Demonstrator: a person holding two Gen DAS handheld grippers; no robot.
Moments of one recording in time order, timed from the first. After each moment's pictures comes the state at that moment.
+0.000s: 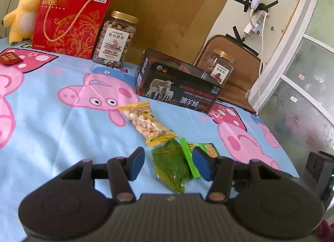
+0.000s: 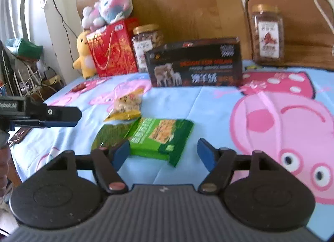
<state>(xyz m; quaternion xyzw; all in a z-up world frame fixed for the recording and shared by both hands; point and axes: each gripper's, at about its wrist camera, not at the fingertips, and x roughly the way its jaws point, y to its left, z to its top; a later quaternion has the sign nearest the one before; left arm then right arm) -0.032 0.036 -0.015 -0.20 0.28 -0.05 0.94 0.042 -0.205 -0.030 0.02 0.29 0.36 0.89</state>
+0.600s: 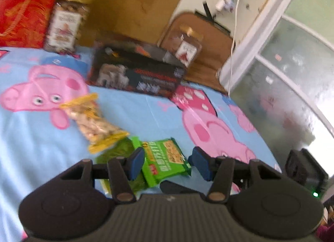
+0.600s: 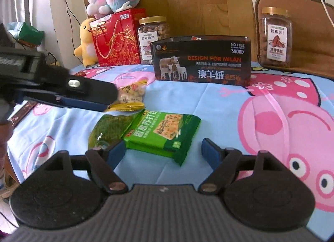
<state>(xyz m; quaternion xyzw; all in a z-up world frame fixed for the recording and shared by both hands) 0.025 -0.001 -0.014 -0.20 0.33 -0.15 0.91 0.034 -0.193 -0.032 -0.03 0.28 0.36 0.89</state>
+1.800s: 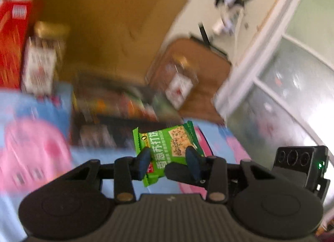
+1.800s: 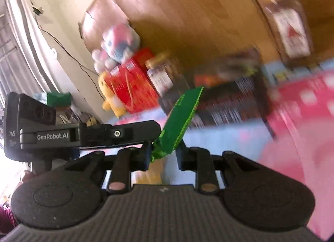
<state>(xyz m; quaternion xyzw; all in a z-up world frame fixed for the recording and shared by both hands) 0.108 0.017 0.047 -0.20 0.27 -0.16 0.93 0.127 -0.207 0.022 0.17 0.29 0.45 0.83</state>
